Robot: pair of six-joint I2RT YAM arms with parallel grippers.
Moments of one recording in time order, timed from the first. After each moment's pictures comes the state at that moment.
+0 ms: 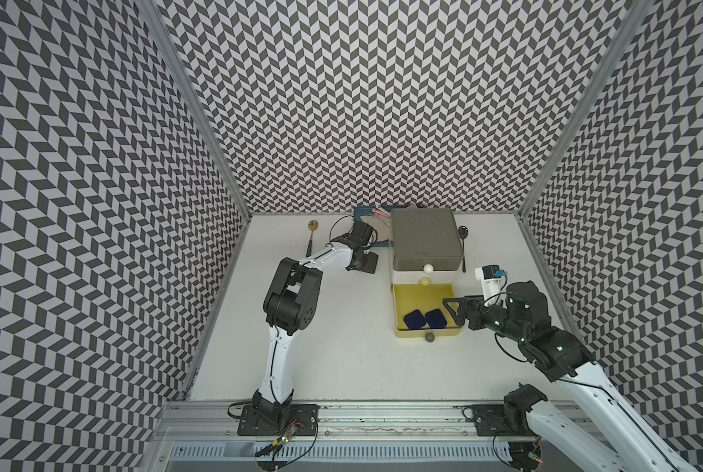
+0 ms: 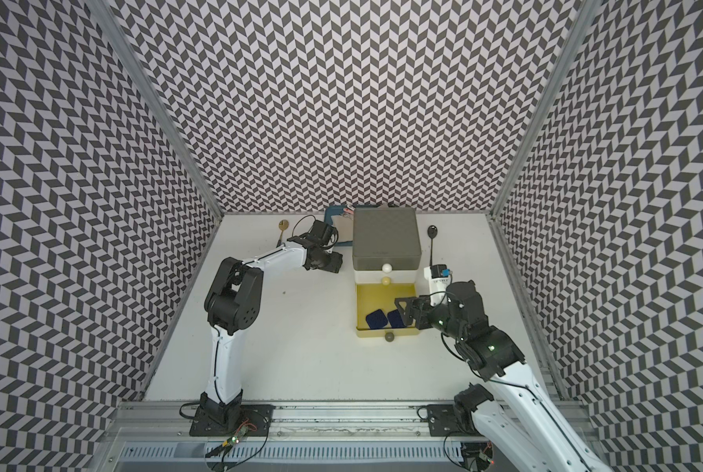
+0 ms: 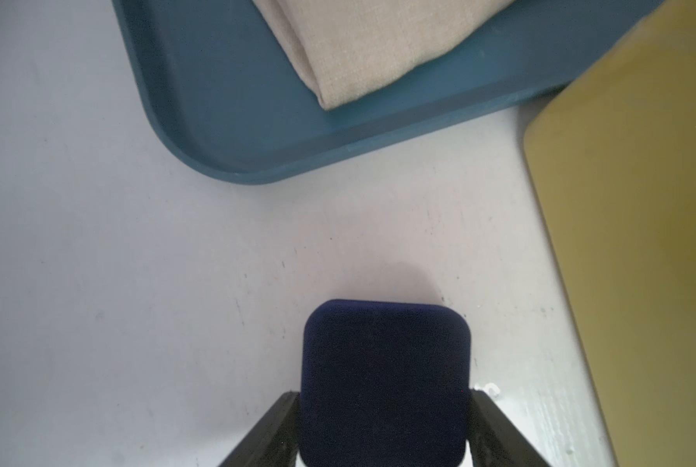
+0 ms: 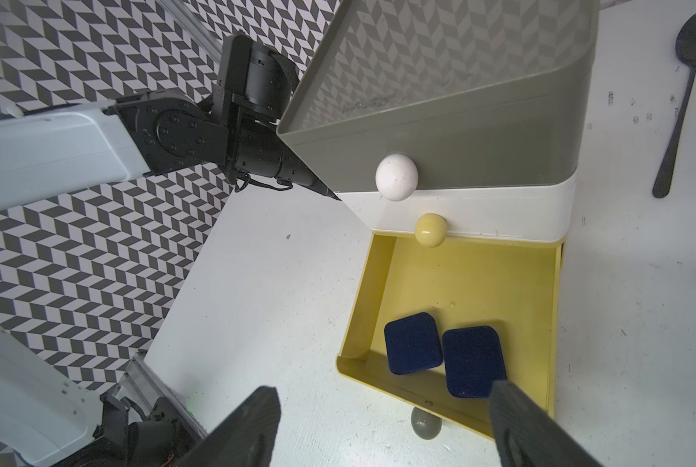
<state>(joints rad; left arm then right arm) -0.46 2.18 1.64 -0.52 -0.03 -0.15 0.41 0.69 0.69 -0.52 -0.25 0.43</state>
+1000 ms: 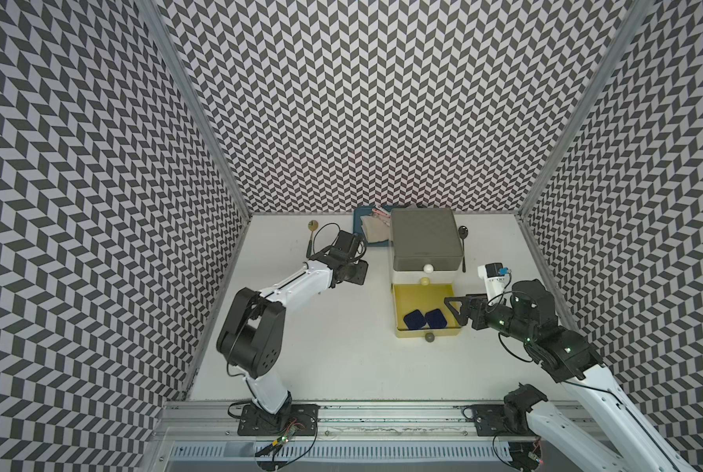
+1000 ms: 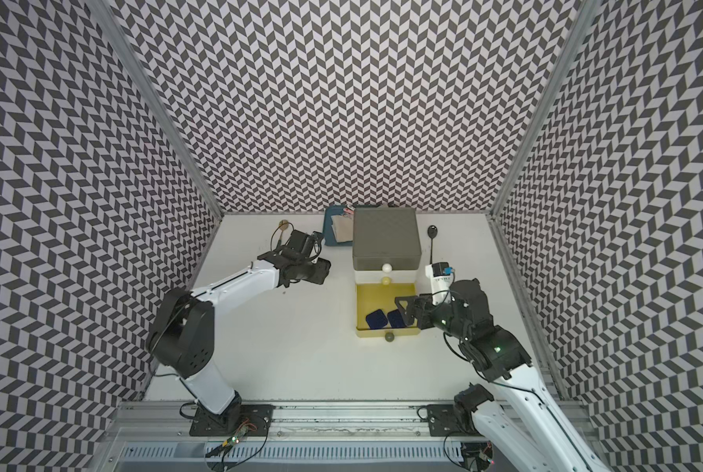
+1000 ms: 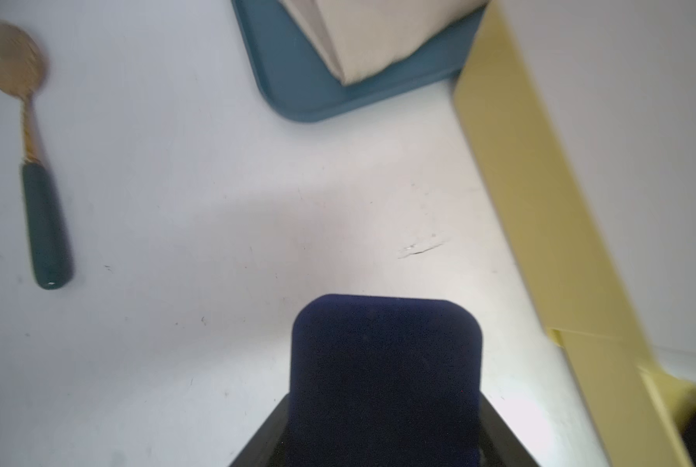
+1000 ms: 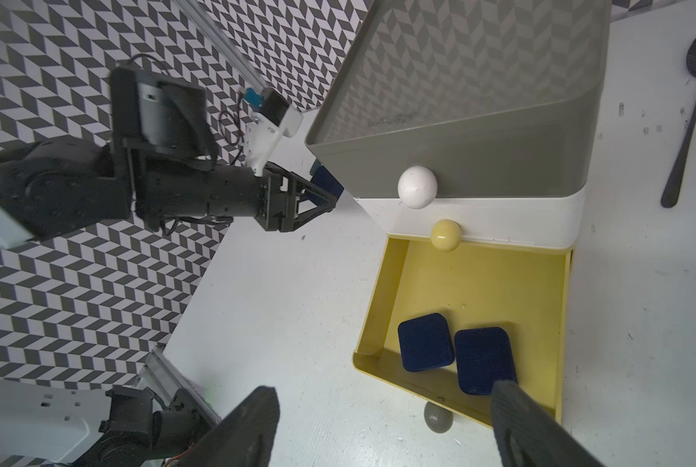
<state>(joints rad) -0.51 1.64 1.19 -0.43 -0.04 -0.12 0.41 0.71 0.76 -0.57 -0.29 0.43</state>
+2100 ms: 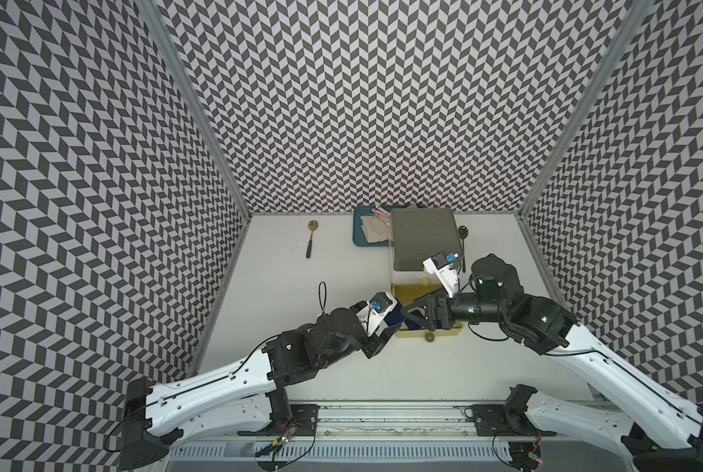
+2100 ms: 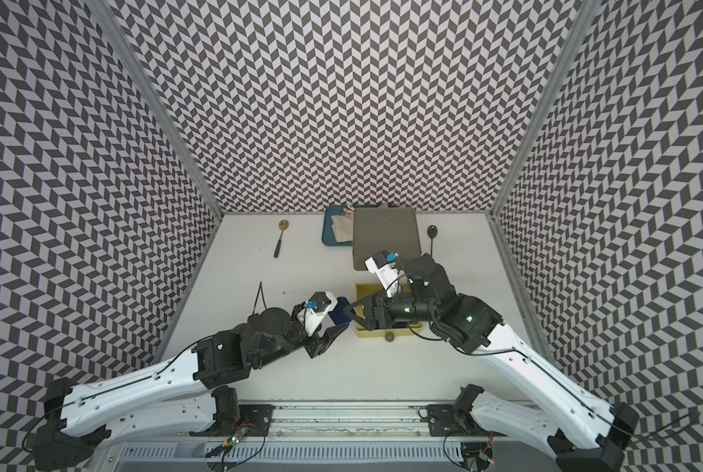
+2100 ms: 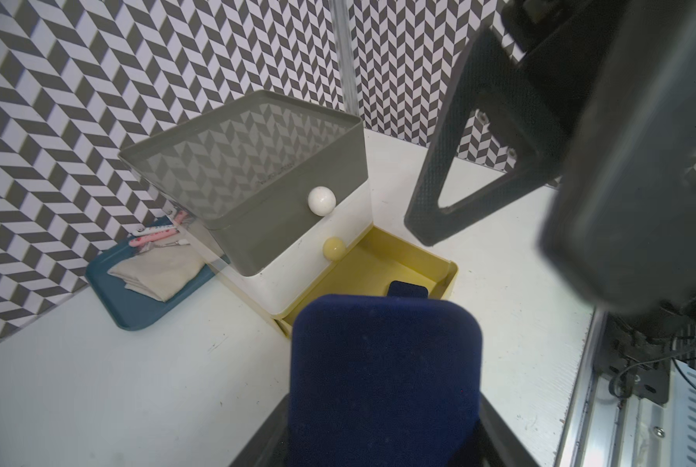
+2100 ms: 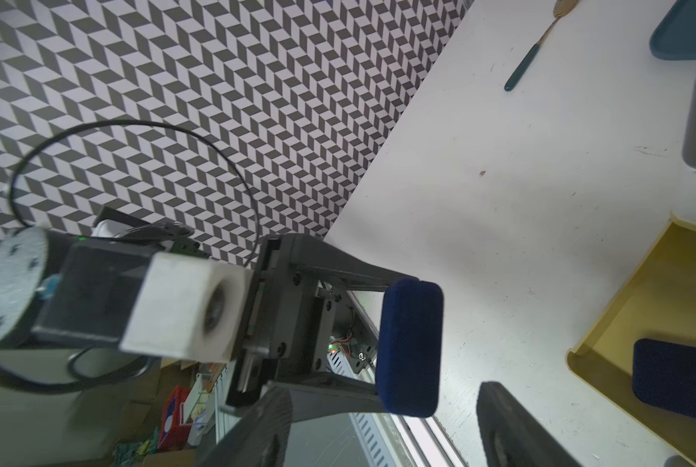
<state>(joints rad) -1.17 0.90 0.79 -0.26 -0.26 -0.02 0.77 1.01 1.09 -0.59 -0.47 0.55</state>
